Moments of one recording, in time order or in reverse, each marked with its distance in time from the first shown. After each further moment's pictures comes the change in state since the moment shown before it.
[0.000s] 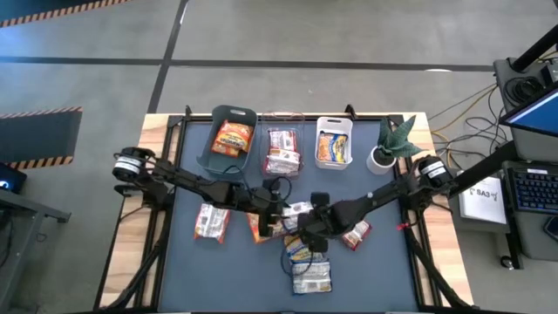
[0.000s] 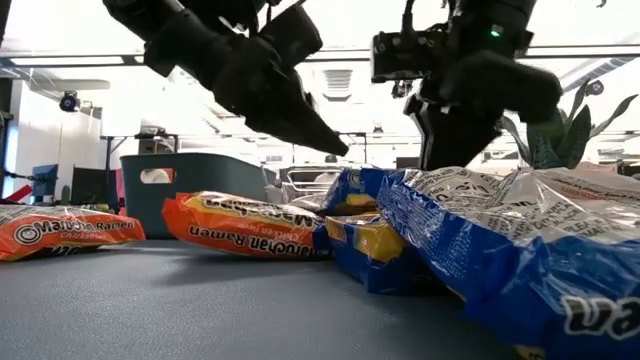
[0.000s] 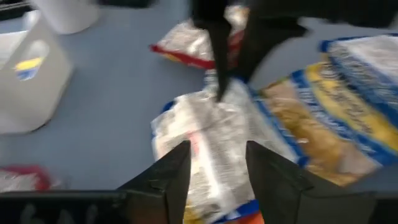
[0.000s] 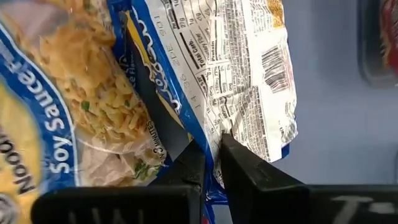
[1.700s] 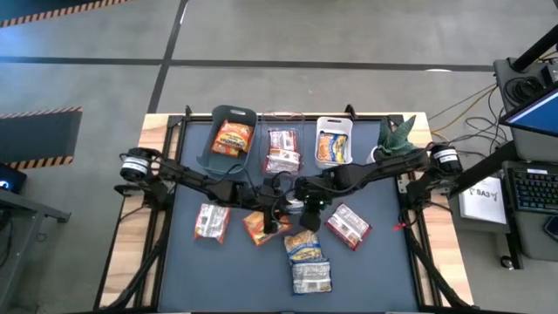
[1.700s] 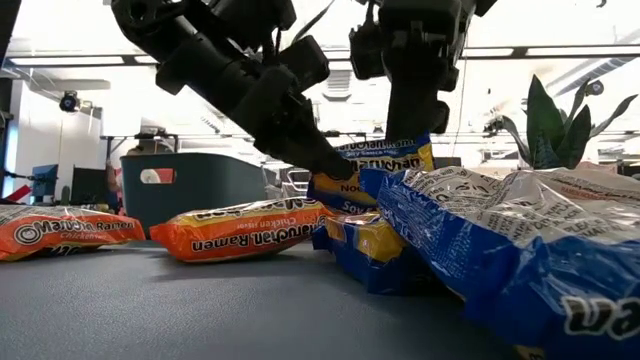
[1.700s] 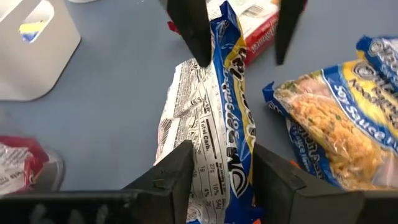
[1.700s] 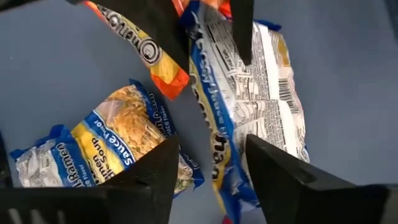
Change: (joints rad) left arm 0.037 0.067 -0.001 0.041 -0.008 -0.099; right arm -0.259 -0.140 0.000 0.054 -0.436 0.100
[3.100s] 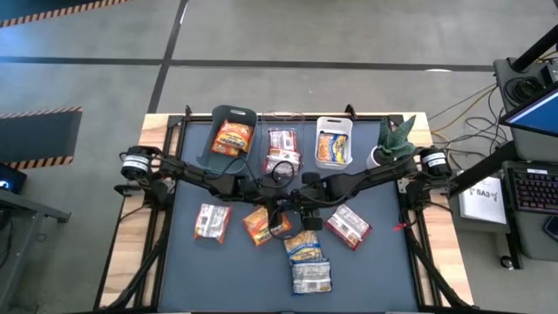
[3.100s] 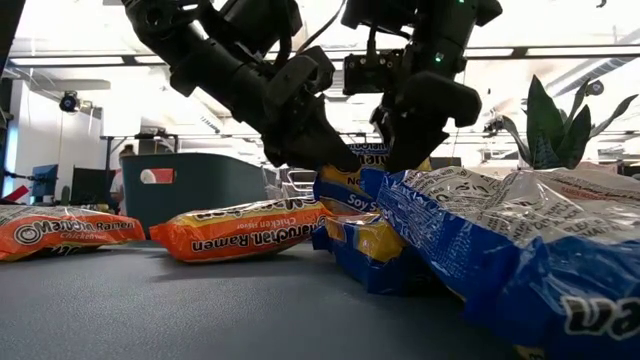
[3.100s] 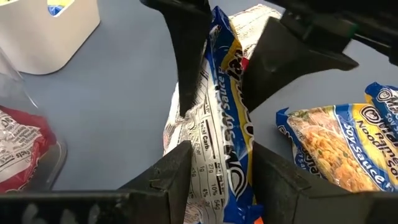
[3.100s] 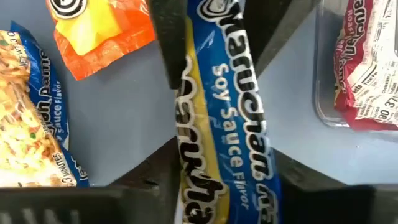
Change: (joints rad) left arm 0.058 -0.005 0.021 -0.005 0.040 -0.167; right arm 0.050 0.105 0.000 0.010 0.304 -0.394
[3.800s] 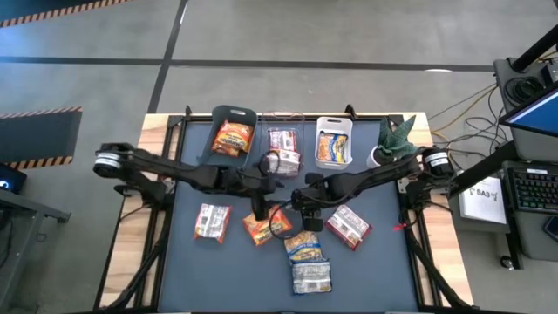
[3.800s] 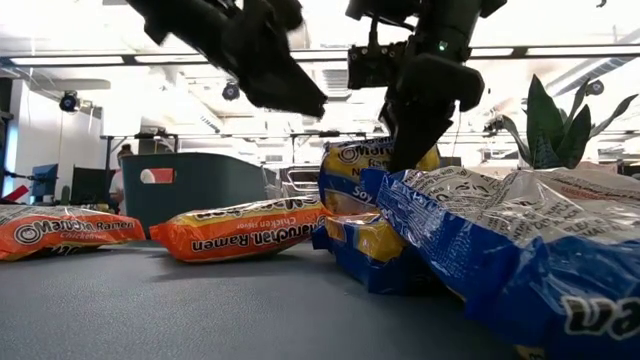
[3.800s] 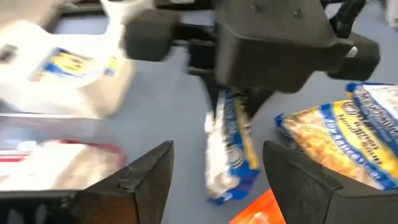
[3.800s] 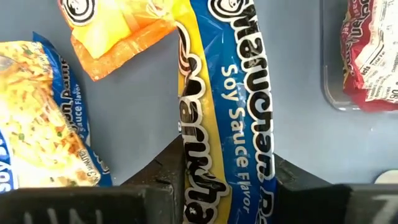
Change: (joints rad) left arm -0.001 -0.259 -0.003 -0.220 -0.054 0.189; right arm 0.001 -0.023 0.010 -0.040 -0.023 0.094
